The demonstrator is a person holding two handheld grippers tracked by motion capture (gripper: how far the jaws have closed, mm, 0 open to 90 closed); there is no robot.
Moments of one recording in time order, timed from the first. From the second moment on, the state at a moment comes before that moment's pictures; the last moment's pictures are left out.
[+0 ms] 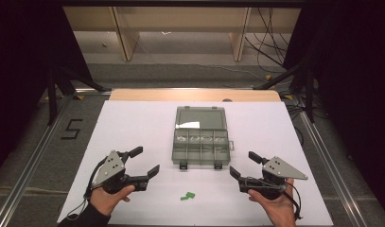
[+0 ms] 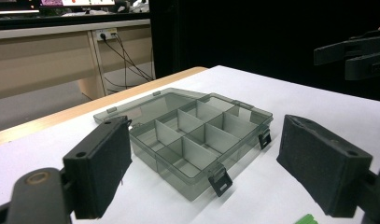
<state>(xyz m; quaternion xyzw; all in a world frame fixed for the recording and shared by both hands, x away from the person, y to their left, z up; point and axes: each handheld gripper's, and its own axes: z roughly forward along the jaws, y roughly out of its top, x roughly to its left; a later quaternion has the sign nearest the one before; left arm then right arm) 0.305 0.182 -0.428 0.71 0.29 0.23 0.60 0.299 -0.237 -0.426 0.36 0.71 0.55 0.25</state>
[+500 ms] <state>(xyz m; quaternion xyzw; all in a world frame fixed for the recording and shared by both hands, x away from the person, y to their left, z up) 0.305 0.181 -0.428 0.71 0.29 0.23 0.60 0.299 -0.227 -0.428 0.34 0.74 0.53 0.24</state>
